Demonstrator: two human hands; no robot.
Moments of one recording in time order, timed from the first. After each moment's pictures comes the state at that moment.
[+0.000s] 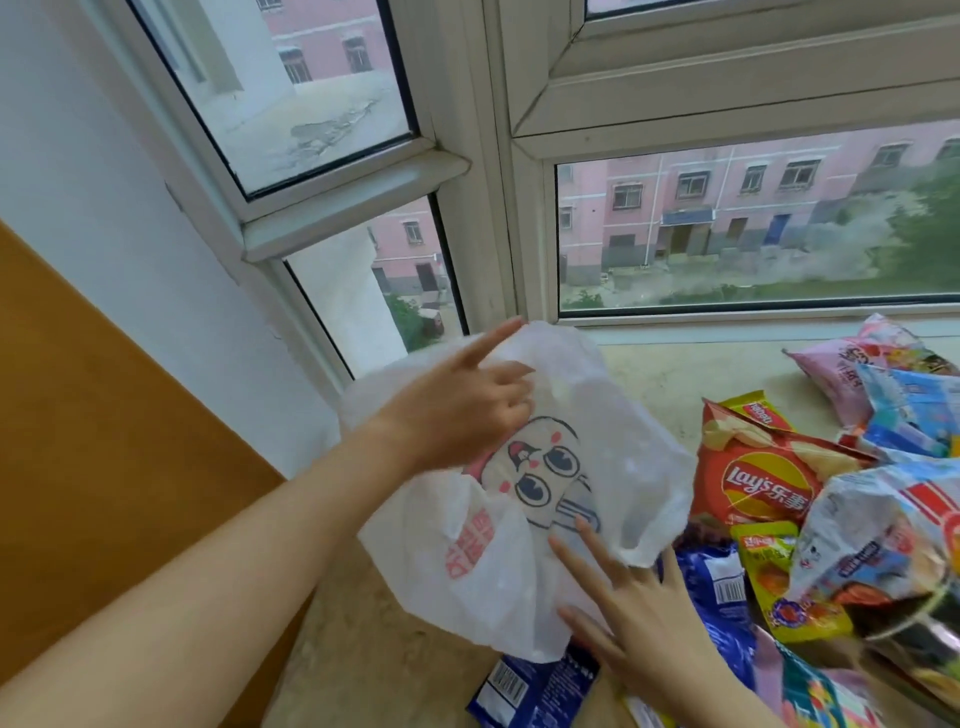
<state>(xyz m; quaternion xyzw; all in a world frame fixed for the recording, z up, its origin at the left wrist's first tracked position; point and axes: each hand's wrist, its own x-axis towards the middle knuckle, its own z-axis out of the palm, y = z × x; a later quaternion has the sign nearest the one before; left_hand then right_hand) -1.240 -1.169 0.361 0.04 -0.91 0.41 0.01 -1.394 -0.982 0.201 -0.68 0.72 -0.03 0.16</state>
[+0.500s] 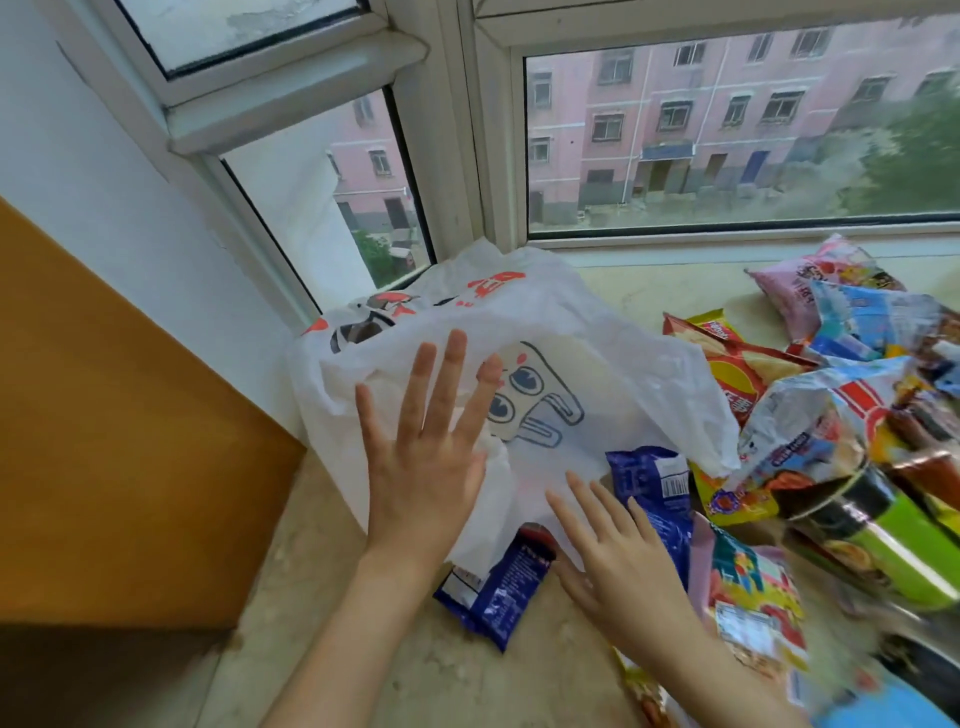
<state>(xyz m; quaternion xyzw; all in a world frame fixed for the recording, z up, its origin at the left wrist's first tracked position) -1.229 -1.037 0.273 0.49 -0.84 0.21 0.11 -1.392 -0.926 0.194 -0.69 0.71 -0.02 0.15</state>
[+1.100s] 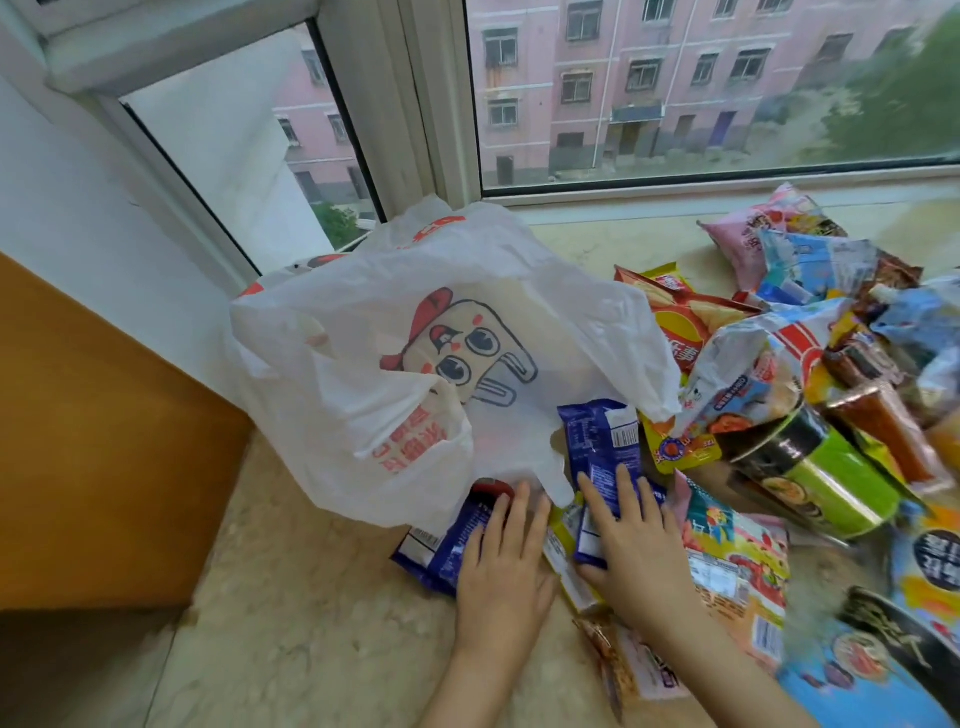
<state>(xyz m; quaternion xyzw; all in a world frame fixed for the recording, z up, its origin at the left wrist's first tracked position) -1.275 -0.916 0.130 0.47 -0.88 -0.12 0.03 -1.435 -0.885 0.131 -0.59 0.79 0.06 0.16</state>
